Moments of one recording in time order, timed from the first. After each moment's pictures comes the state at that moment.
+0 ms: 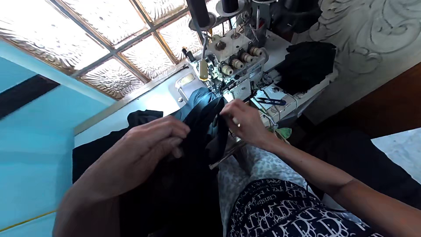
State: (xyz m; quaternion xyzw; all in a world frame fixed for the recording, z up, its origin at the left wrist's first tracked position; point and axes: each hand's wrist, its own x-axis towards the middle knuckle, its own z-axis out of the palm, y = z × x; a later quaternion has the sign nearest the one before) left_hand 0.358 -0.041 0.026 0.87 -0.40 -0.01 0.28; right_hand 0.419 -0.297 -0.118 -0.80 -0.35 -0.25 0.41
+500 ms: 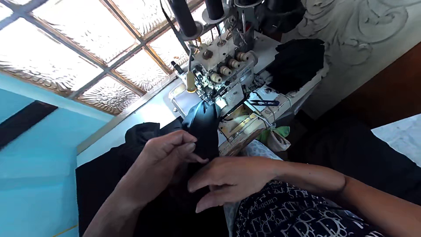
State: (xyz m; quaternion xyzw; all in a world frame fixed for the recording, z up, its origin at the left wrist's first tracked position) left_hand 0.354 -0.087 0.011 0.85 -0.21 -0.10 0.48; right_hand 0.362 -0.292 -0.047 -0.56 -0.58 0.17 0.57
